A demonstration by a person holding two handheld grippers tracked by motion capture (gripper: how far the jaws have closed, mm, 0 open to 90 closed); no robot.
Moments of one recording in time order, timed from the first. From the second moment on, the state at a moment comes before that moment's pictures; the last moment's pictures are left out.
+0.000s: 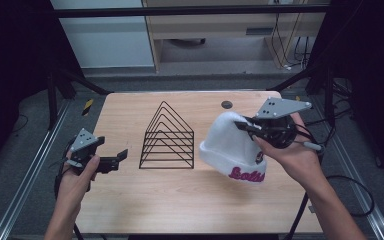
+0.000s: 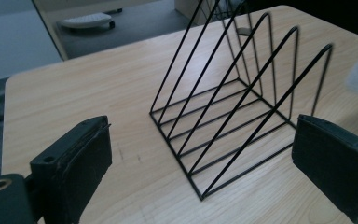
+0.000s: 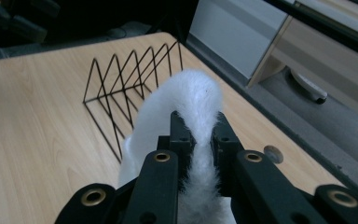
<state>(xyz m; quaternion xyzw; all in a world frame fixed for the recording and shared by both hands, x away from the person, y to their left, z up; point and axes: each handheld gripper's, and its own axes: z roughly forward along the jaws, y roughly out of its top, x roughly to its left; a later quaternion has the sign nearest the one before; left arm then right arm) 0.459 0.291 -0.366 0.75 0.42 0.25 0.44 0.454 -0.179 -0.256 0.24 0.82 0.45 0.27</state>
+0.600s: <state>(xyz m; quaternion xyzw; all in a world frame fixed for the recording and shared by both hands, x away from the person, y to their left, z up) 0.467 0.261 -0.325 0.77 0.36 0.25 0.46 0.467 -0.163 -0.212 0.25 0.78 0.49 0.30</state>
